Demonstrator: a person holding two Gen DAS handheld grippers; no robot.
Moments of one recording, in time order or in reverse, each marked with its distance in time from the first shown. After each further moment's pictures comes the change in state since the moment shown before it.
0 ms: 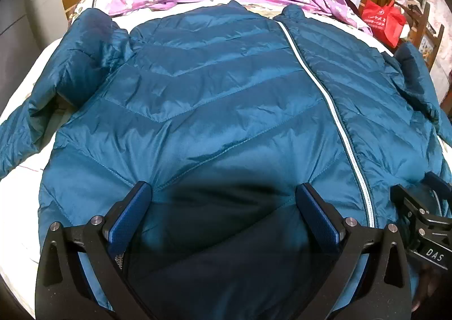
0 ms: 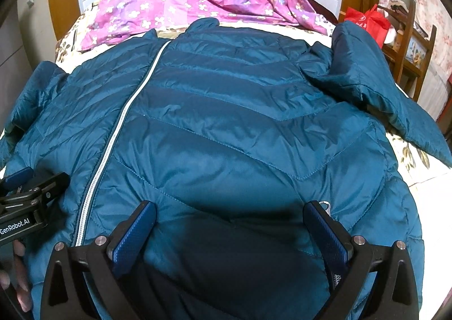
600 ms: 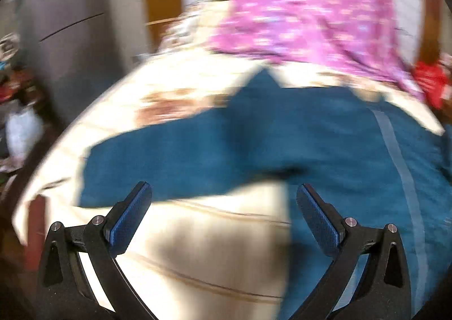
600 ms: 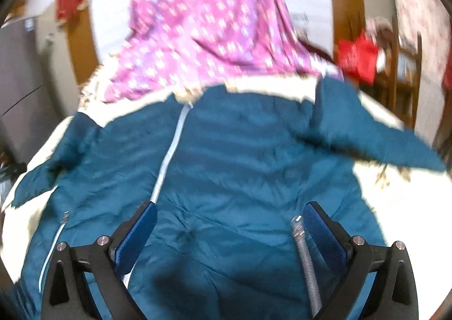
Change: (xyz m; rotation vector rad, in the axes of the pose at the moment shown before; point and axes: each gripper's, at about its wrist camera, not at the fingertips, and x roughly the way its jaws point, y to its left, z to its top) left arm -0.112 0.233 0.014 -0.202 -0.182 0.275; right arm -0.101 -0.013 -0.010 0.020 -0.296 0.079
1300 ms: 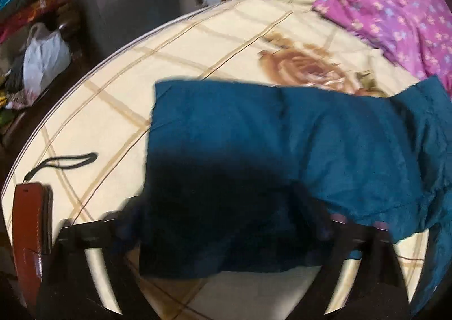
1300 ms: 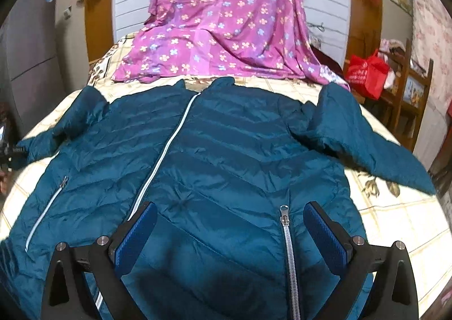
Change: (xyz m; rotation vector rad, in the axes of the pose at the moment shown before) left arm 0.138 0.152 -0.008 -0.223 0.191 0.084; right arm -0.007 -0.004 -0.017 -0.084 0.057 -0.006
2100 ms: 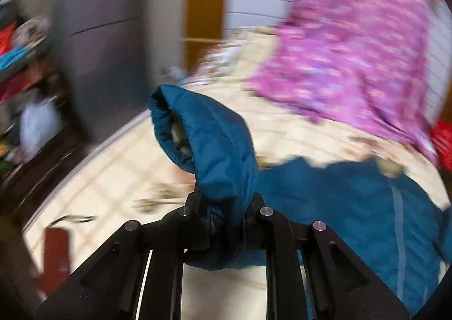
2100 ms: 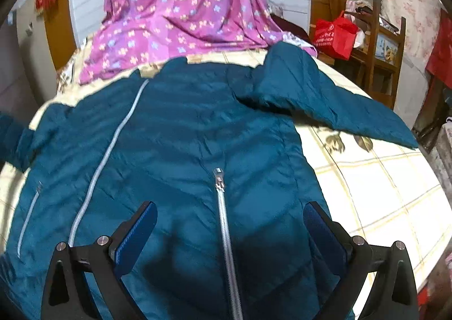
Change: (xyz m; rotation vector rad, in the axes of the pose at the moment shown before) left arm -0.178 -0.131 0.040 0.089 -0.284 -0.146; right arm -0.001 -0.064 -0.021 0.133 0.127 -0.093
